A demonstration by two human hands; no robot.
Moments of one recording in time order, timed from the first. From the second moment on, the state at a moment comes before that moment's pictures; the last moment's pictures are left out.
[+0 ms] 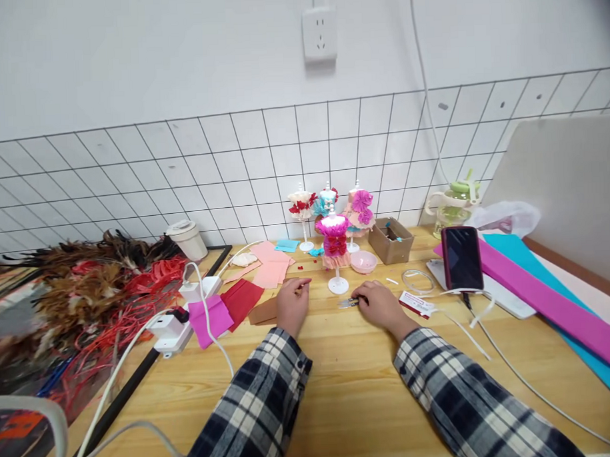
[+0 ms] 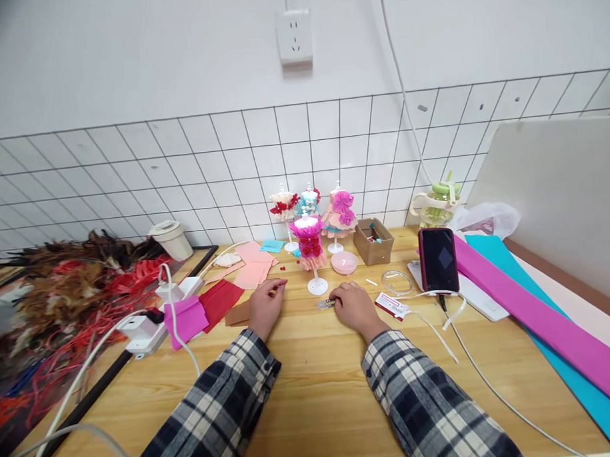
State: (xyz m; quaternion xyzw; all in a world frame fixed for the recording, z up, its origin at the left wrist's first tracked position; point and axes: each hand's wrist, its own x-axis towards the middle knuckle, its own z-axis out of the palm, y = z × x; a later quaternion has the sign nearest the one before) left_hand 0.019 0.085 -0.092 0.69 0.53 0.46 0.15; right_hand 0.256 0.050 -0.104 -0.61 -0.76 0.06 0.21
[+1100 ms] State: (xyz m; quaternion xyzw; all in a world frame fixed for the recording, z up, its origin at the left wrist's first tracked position) left_hand -0.057 0.067 -0.082 0.75 0.61 0.24 -0.09; right_hand 0.259 0.053 -0.111 -0.55 -0.79 0.15 0.22
